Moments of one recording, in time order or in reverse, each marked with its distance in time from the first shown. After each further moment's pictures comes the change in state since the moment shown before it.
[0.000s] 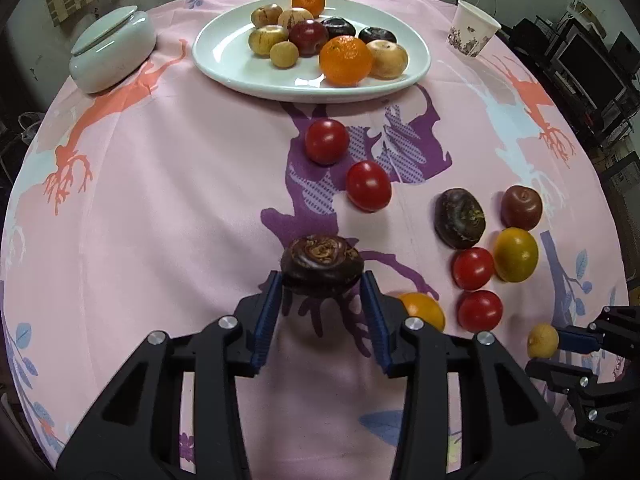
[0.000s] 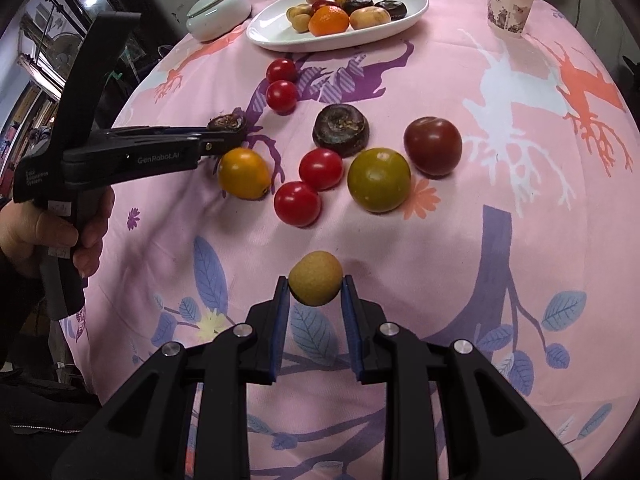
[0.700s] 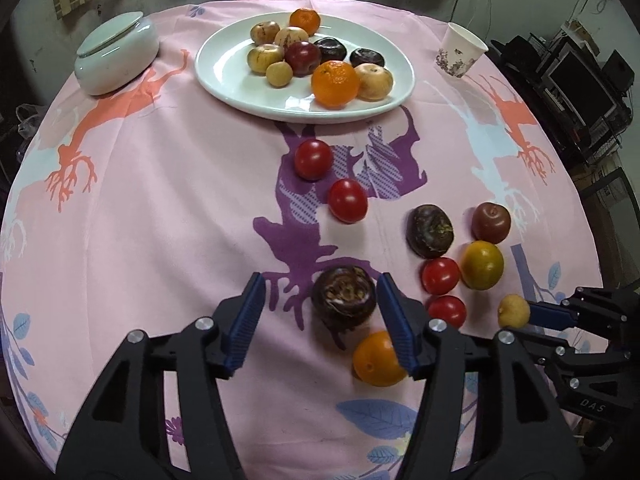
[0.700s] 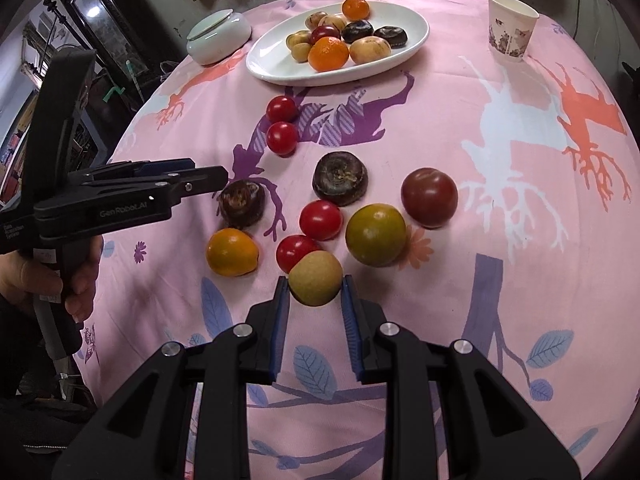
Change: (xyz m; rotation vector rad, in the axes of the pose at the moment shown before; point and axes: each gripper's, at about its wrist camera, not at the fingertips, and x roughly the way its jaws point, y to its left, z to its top) left arm -0.020 -0.005 0.002 -0.020 -0.017 -0.058; right arm -0.006 -0.002 0.027 0.005 -0.038 0.011
